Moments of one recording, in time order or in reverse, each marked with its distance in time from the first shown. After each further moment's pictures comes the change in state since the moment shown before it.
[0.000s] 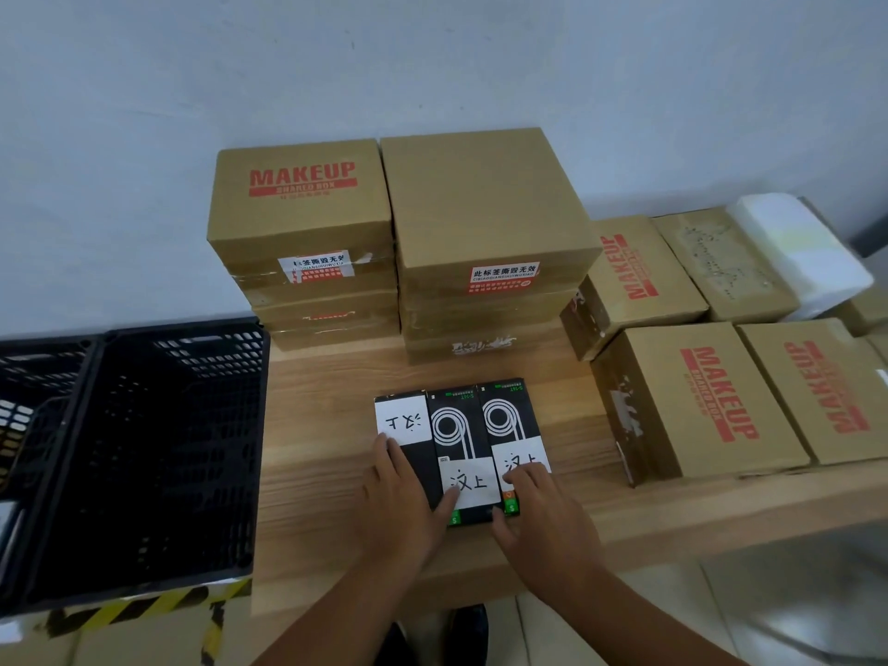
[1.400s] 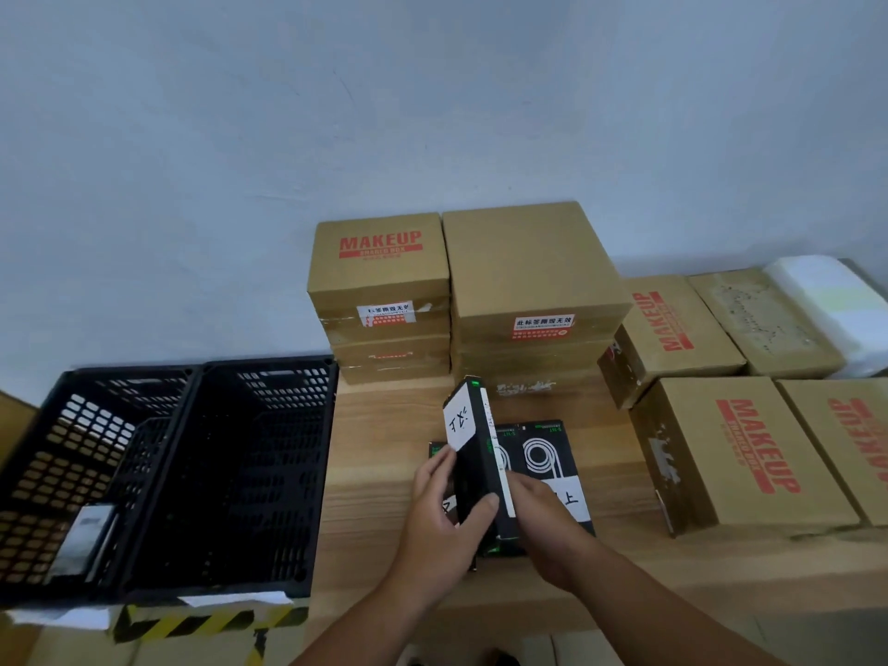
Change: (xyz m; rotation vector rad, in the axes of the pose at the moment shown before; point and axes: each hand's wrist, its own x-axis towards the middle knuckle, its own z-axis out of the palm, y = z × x) left_hand -0.050 0.003 -0.083 -0.997 -0.044 0.129; right_hand 0.030 -0.062 -0.046 1.290 -0.497 0.285
